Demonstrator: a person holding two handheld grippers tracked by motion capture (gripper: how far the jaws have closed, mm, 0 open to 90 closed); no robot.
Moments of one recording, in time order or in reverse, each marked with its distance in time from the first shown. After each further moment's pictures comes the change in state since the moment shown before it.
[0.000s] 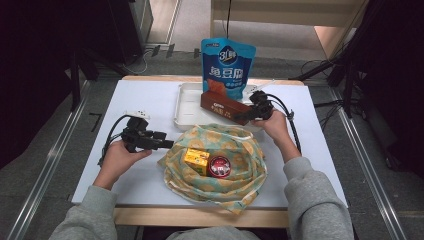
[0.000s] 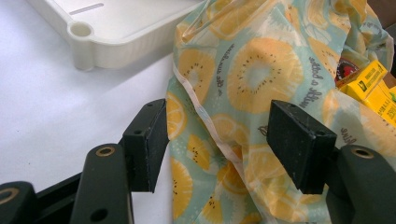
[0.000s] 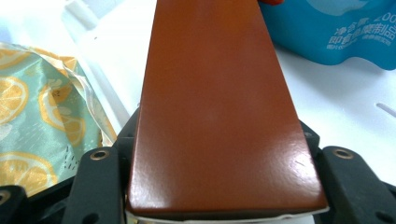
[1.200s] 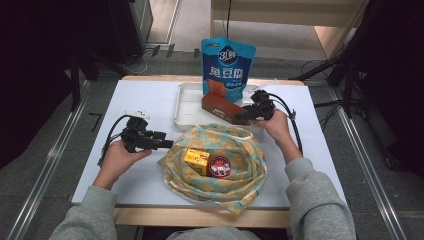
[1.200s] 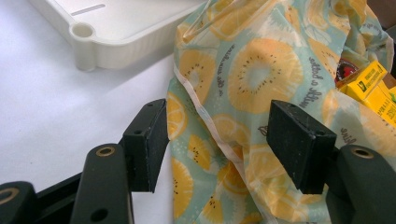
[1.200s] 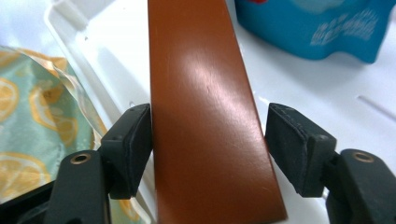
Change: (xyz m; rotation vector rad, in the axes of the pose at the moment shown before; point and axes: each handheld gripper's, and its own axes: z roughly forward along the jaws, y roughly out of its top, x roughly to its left) left arm 0.000 0.000 -0.001 -0.006 0.002 -0.005; right arm 0.000 0.000 -0.007 -0.004 -0.041 0.011
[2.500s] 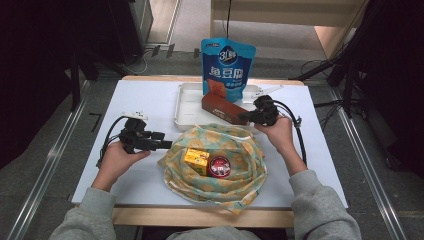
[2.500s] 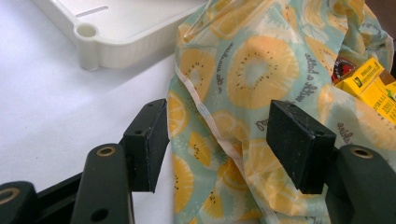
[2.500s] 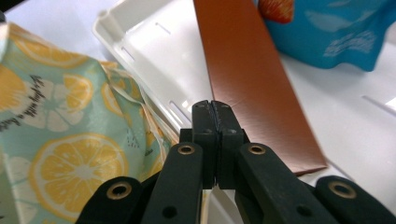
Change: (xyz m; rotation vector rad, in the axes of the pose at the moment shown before) left arm -0.002 -0.003 -0.004 -0.012 0.010 0.011; right arm 0.038 -0.013 -0.025 -0.064 -0.021 -0.030
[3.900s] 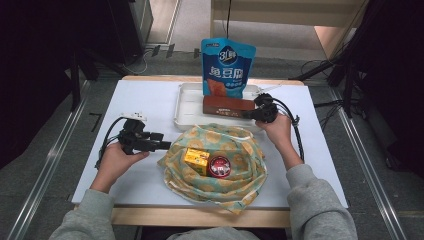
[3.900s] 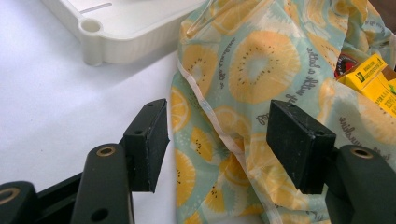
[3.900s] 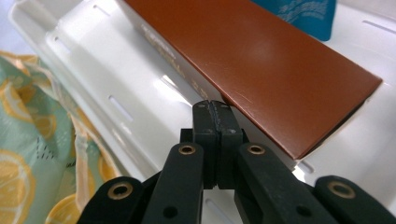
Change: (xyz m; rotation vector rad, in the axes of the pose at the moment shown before) left arm 0.000 -0.003 -0.002 0.001 0.011 -0.004; right arm -0.031 -0.003 0.018 0.043 -0.093 0.086
